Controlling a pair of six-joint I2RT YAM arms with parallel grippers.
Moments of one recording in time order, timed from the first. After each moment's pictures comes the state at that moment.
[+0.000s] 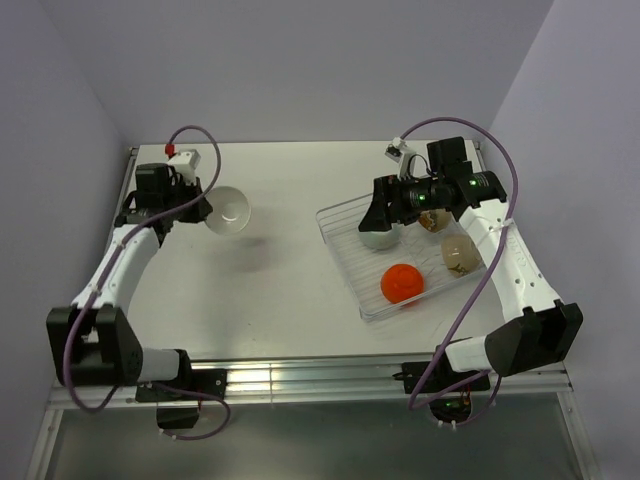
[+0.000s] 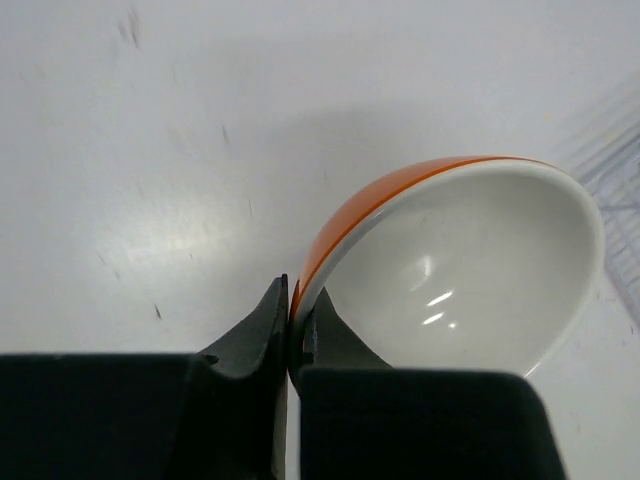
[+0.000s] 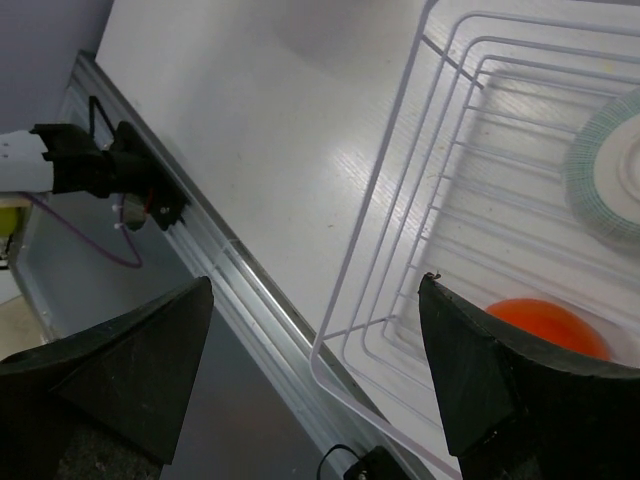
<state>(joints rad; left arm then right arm) 0.02 1.39 1.05 -0.37 0.34 -0.04 0.20 1.35 1.43 -0.98 -0.73 0.00</state>
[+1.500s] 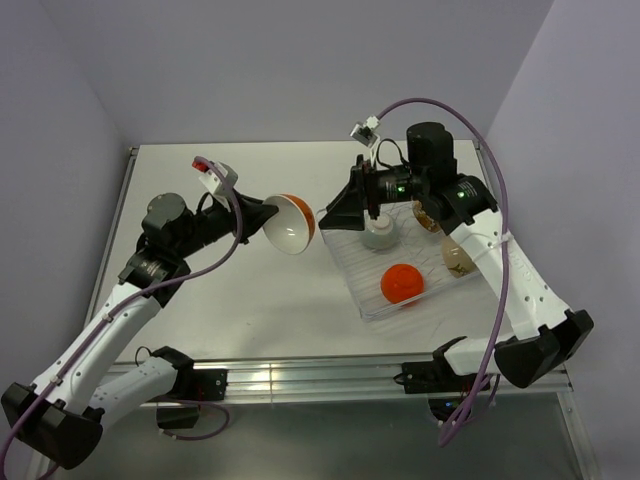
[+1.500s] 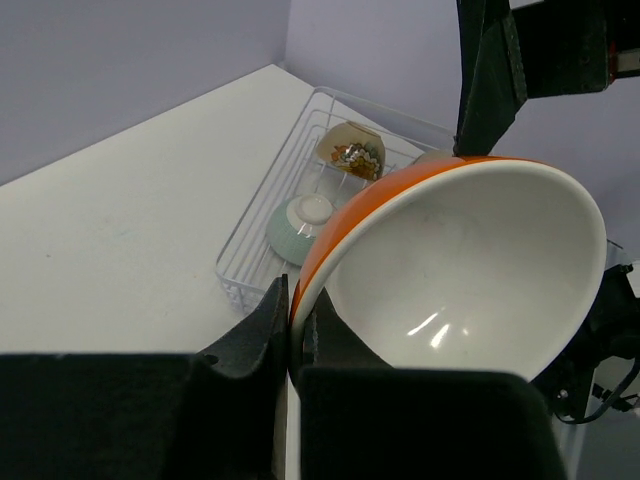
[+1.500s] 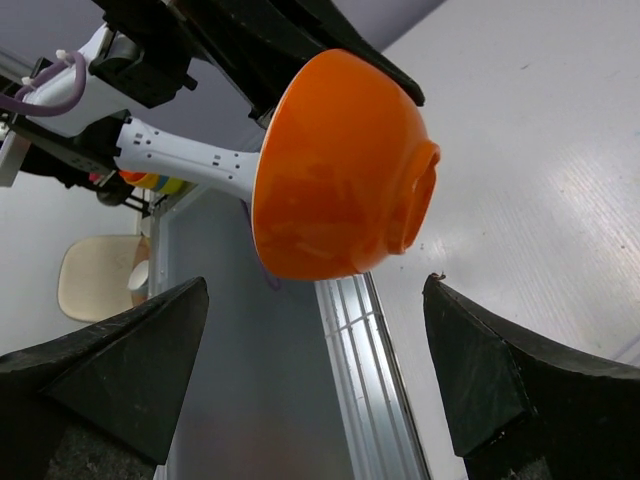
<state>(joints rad) -0.47 0.93 0.91 0.03 0.47 -0.19 0.44 1.30 1.50 -0.61 -1.00 0.31</state>
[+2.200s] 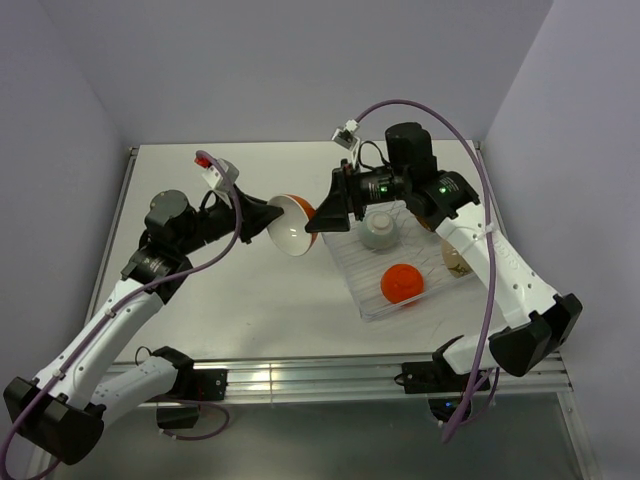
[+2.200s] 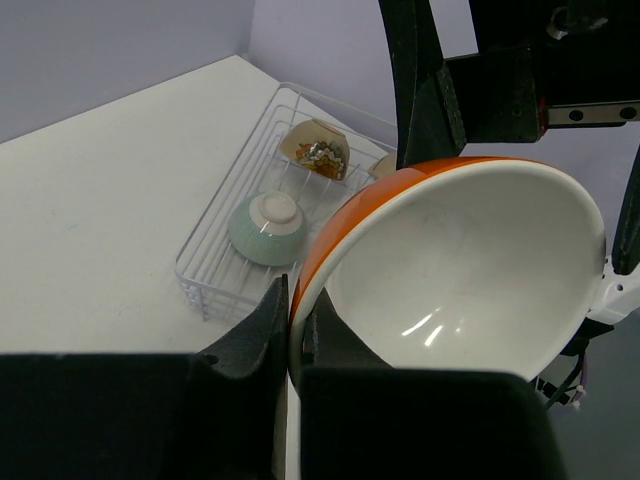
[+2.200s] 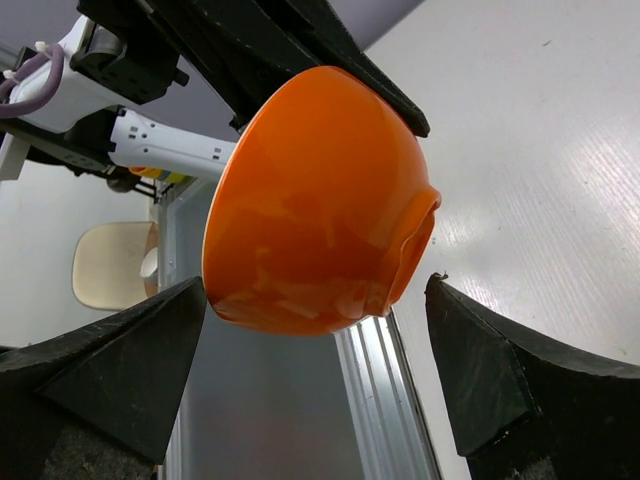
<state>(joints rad) -0.48 0.96 0.92 0.05 0.53 -0.29 0.53 1.37 1.53 -0.61 -0.96 0.33</state>
